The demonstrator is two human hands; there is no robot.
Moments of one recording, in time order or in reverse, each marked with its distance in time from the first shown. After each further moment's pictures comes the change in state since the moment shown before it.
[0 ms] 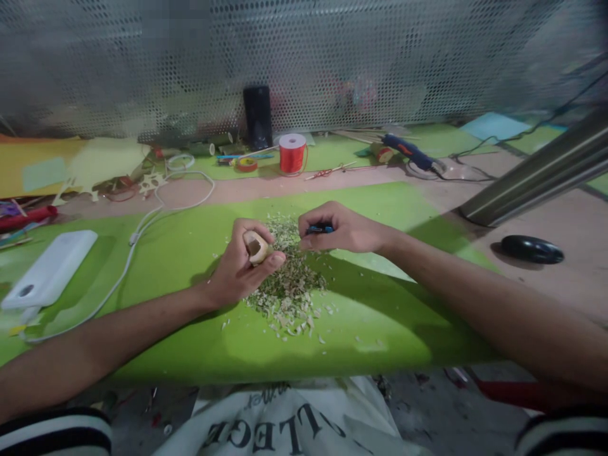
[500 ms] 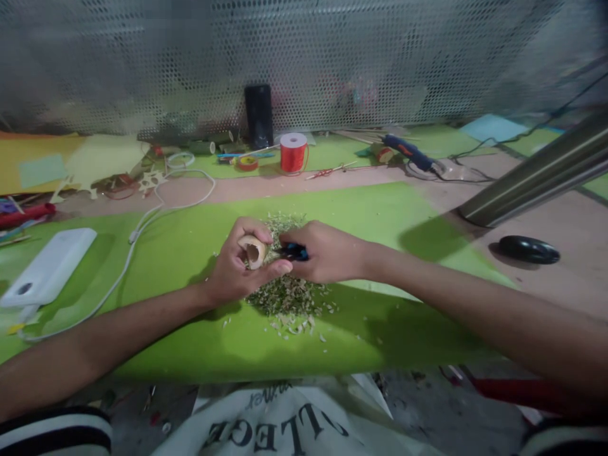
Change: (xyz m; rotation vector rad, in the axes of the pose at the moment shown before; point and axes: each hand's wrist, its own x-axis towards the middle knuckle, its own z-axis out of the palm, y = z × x) left_hand 0.003 0.004 0.000 -0.108 0.069 0.051; right_hand 0.006 -0.027 0.036 -0.550 0.004 0.076
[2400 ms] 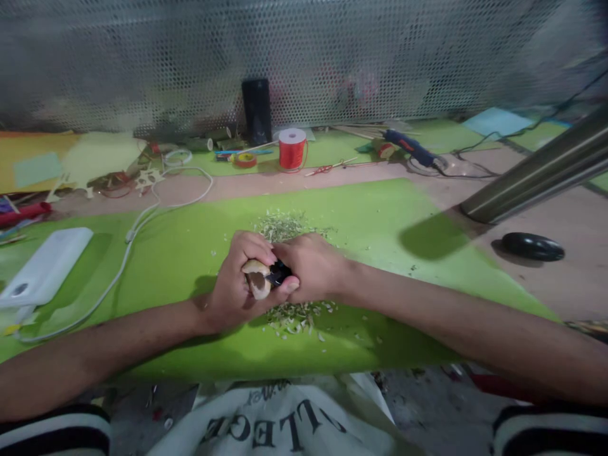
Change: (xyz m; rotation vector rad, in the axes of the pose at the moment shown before) left_hand -0.009 0.016 0.013 0.253 0.072 0.236; right_hand 0.003 -0.020 0.023 -0.330 -0.020 0.045
